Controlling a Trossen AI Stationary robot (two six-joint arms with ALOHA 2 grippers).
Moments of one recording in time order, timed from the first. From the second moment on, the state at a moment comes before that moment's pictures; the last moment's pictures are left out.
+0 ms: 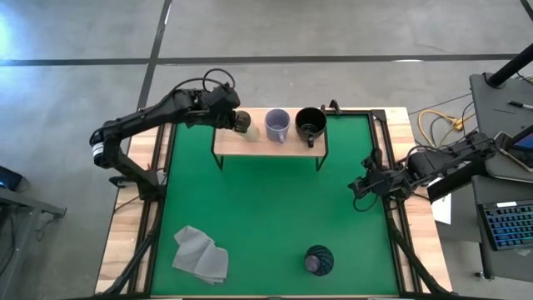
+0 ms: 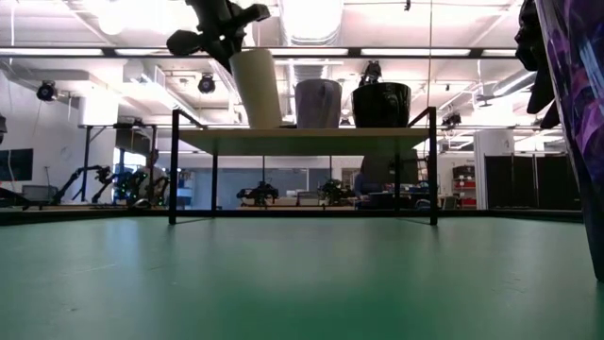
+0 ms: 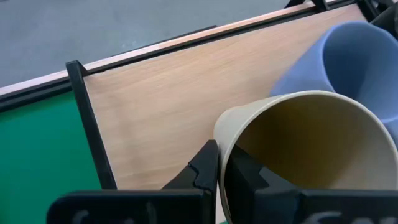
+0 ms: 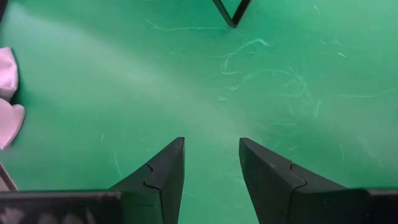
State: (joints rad) left arm 0.36 1.49 1.66 -1.14 -0.31 -0.78; right arm 0.37 0.69 0.65 -1.00 0.34 1.40
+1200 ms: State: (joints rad) left arm 0.41 1.55 1.71 -1.11 -0.24 -0.69; right arm 0.37 0.69 0.65 -0.99 0.34 1.42
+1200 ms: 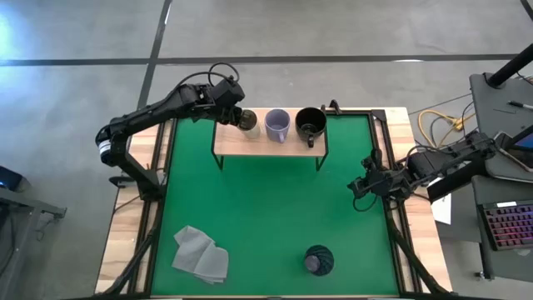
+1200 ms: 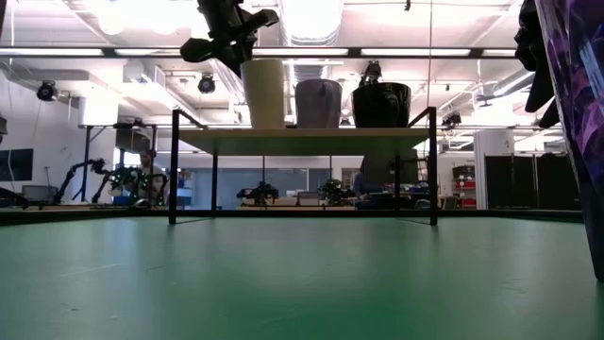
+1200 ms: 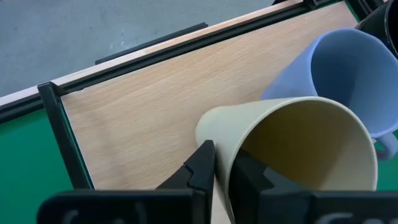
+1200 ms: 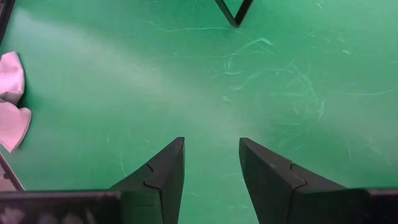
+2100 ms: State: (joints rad) left arm 0.41 1.55 1.71 -1.06 -0.26 -0.70; right arm 0.37 0.69 0.65 -0.99 0.34 1.42
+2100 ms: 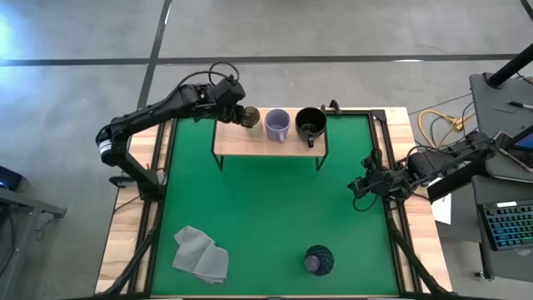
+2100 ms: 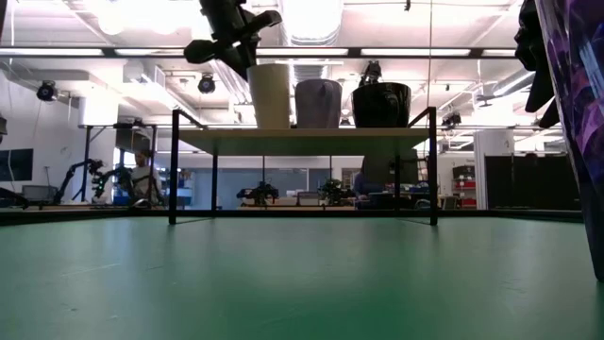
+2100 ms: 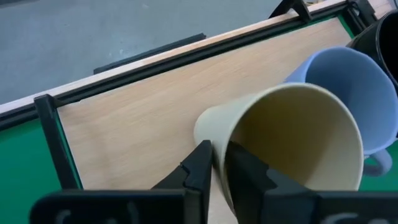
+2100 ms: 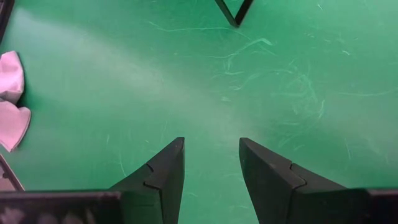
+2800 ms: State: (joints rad) left arm 0.41 1.54 1.71 -1.06 -0.23 -0.70; right arm 0.37 0.69 0.65 -0.99 0.34 1.41
